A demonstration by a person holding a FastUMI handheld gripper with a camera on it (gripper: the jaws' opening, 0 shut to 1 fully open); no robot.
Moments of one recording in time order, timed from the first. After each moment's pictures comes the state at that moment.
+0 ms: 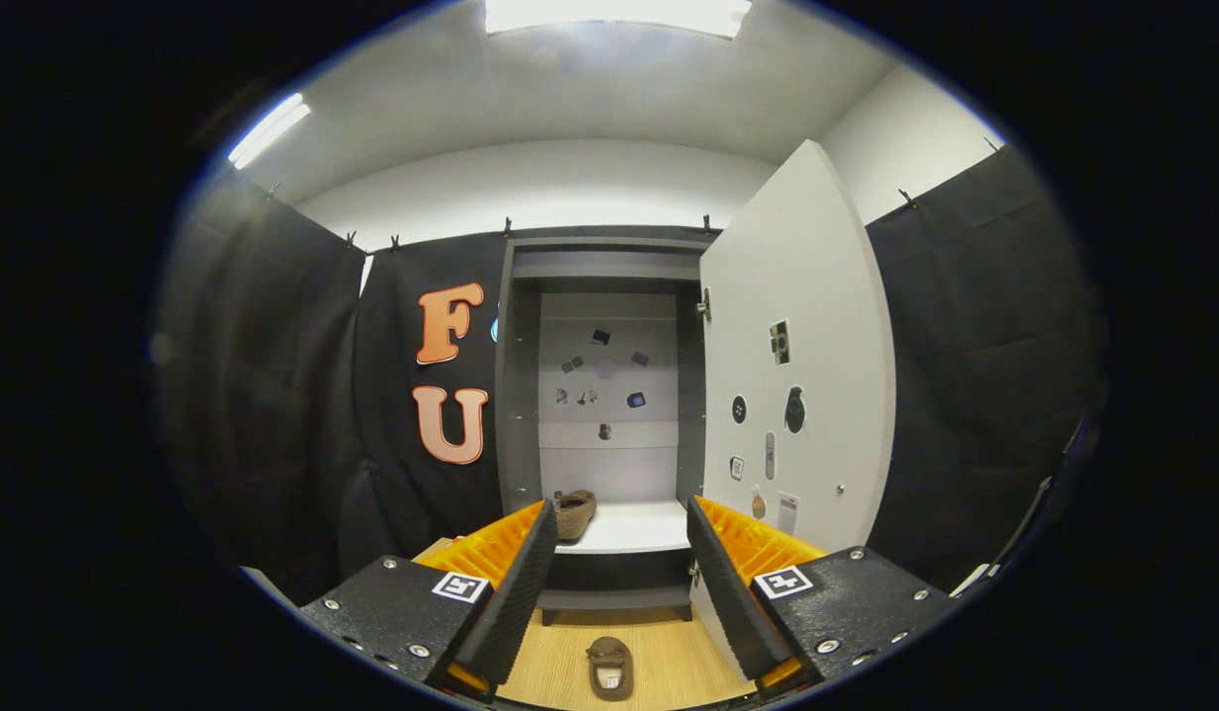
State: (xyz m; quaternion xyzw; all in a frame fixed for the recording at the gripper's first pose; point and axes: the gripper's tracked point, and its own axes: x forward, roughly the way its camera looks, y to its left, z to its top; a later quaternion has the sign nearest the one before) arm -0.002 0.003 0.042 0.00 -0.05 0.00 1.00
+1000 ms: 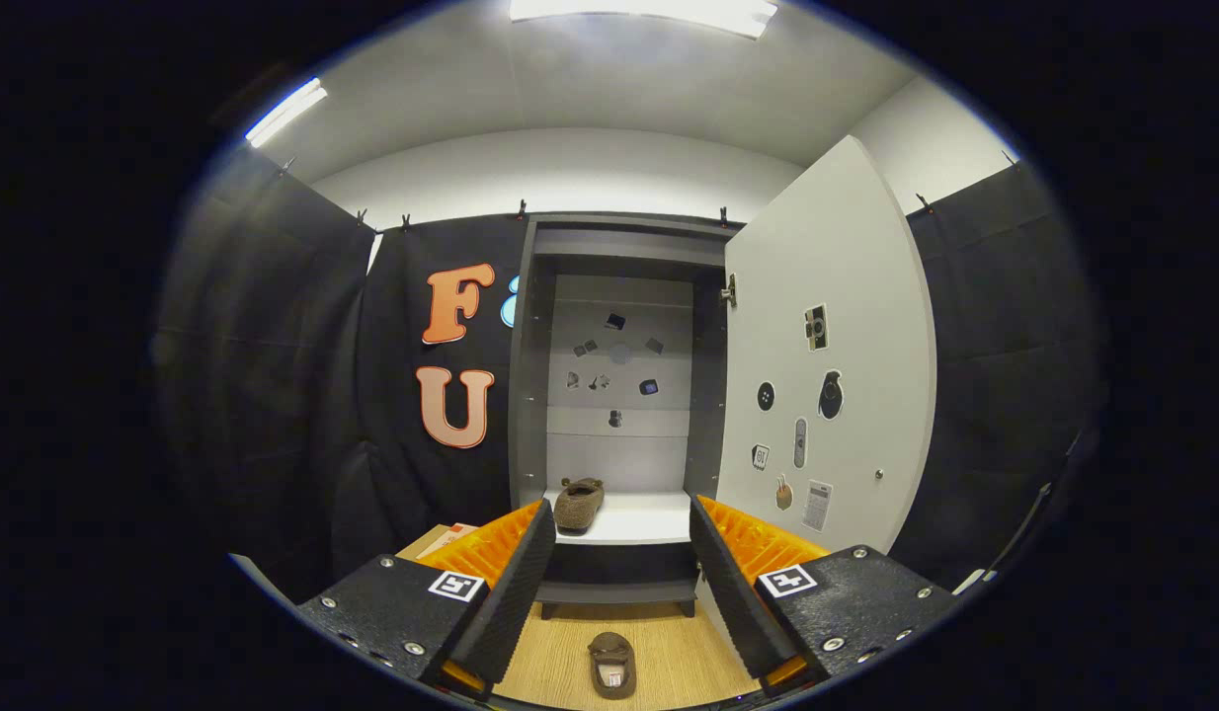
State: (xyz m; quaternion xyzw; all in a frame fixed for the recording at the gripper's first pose) arm 0.006 0.020 0.029 -0.02 -0.03 0.00 1.00
